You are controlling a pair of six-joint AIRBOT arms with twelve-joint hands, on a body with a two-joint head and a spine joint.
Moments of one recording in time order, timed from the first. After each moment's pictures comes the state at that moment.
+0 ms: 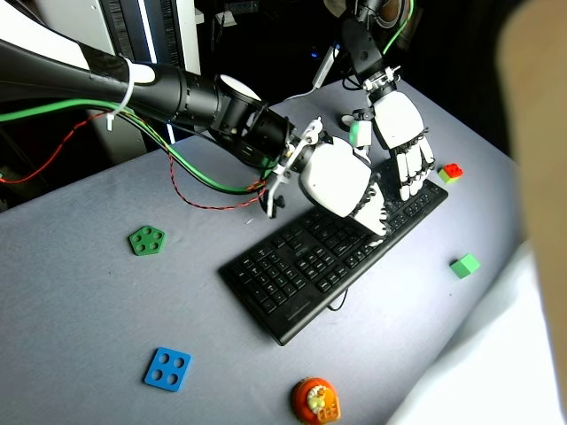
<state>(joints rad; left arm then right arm) 0.82 -0.93 0.75 -1.13 -0.99 1.68 -0.41 -1.58 1.00 -1.92 -0.93 1.10</state>
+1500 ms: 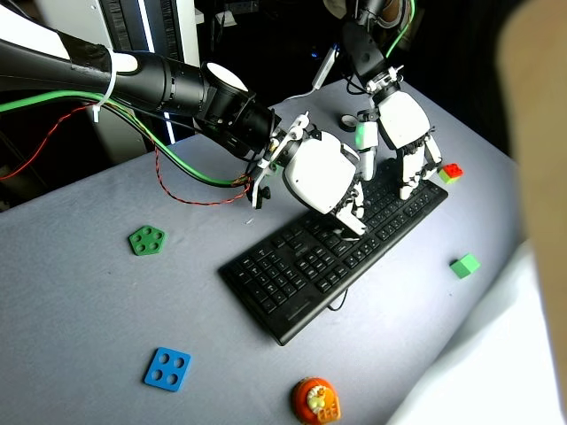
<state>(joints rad) 0.82 -0.93 0.76 -1.11 -1.02 1.67 -0.42 -1.55 0.95 -1.90 -0.95 1.13</state>
